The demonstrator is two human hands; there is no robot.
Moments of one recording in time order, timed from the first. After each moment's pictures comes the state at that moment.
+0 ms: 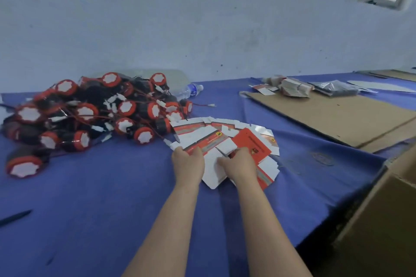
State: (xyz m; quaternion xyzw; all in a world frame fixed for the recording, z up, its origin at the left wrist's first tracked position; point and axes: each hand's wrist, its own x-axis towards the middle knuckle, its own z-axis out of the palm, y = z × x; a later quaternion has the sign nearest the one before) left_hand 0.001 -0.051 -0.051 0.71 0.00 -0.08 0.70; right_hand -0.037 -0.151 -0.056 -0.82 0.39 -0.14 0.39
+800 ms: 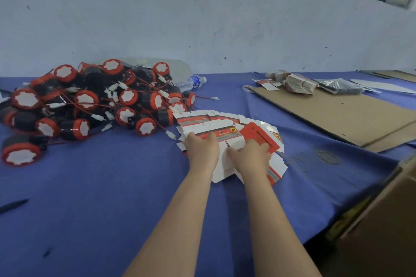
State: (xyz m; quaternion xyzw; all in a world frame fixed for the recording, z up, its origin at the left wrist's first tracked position) left_hand 0.004 -0.071 -0.041 0.70 -0.01 -0.10 0.71; right_hand -0.037 -0.159 -0.054 -0.84 0.43 -0.16 0.28
